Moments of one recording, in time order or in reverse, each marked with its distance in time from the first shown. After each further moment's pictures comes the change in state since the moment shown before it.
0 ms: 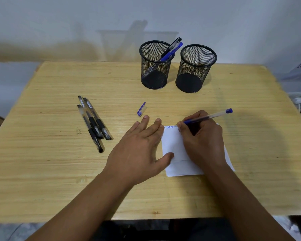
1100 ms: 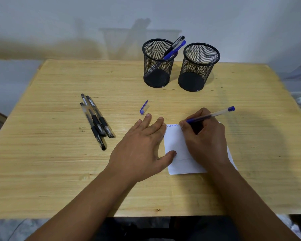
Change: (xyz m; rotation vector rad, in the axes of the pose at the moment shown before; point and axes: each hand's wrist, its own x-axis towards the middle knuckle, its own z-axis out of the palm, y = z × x) left_hand 0.001 -0.002 0.001 -0.012 0.000 0.008; right_hand -0.001 -0.004 -0.001 -0.014 -0.008 0.000
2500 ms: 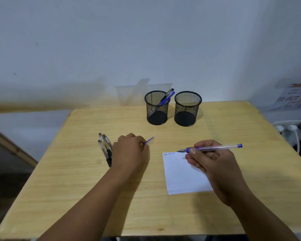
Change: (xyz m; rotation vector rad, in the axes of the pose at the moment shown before) left_hand 0.036 -0.023 -0.037 0.046 0.241 -0.454; right_hand -0.024 -0.022 -0.059 0.756 -0.112 0.269
